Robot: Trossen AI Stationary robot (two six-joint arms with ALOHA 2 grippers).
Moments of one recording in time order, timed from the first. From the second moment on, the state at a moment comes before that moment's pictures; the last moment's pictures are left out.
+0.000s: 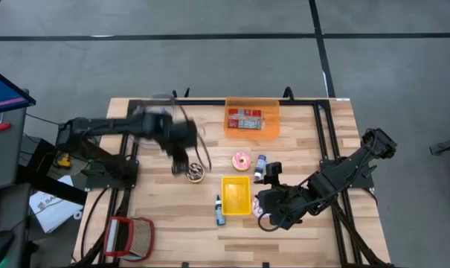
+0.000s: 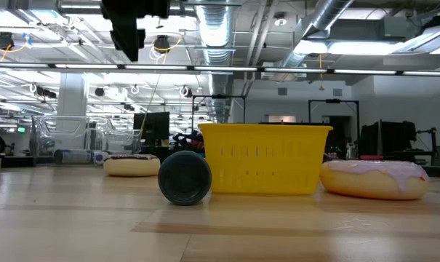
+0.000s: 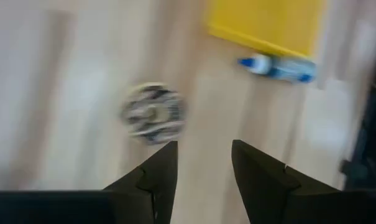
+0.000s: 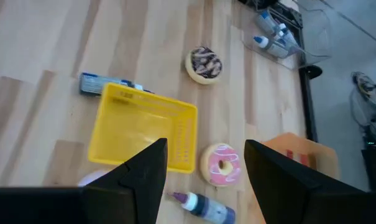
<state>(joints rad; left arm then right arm) 0.07 1.40 1.33 -1.14 0.13 -0.22 0.62 1.60 1.56 -1.02 0.68 0.17</state>
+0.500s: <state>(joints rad) -0.38 1.41 1.00 -0.54 -0.06 -0.32 0.65 1.63 1.39 -0.74 0.43 0.29</state>
